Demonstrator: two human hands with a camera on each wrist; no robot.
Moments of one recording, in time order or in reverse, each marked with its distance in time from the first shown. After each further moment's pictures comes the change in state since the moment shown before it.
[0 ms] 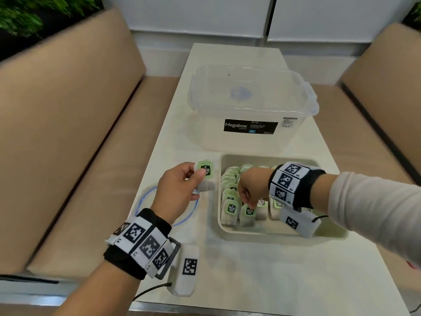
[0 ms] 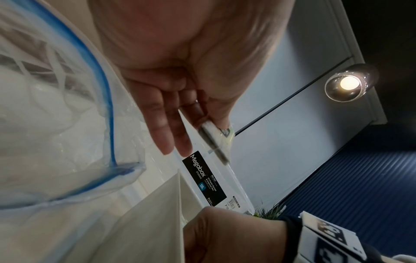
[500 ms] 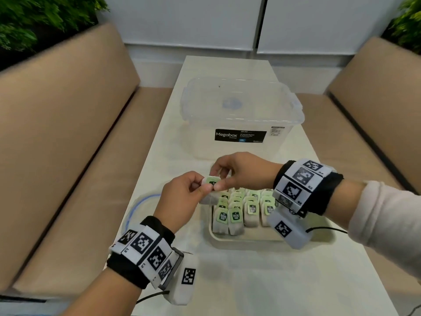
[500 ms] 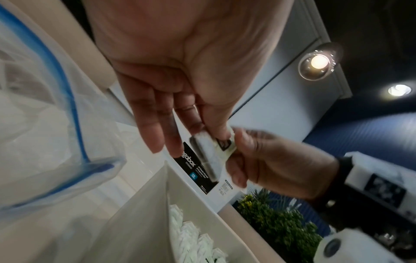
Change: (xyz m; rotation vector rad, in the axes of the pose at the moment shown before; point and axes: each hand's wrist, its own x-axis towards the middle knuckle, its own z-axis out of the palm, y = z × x) left_hand 0.000 0.007 0.017 0.266 -0.034 0.103; right_hand -0.042 -0.007 -0.028 0.538 0.453 -0.197
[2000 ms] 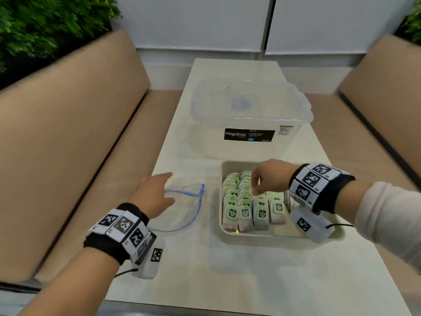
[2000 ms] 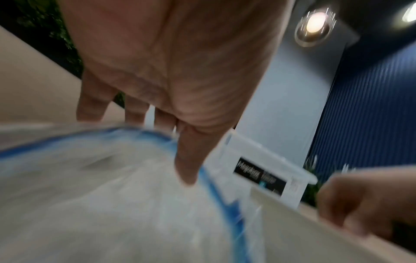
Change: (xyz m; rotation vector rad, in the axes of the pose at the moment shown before) left_hand 0.011 -0.044 -0.071 0.784 -0.141 -0.172; right_hand -0.004 0.046 0.005 -0.437 -0.100 0.280
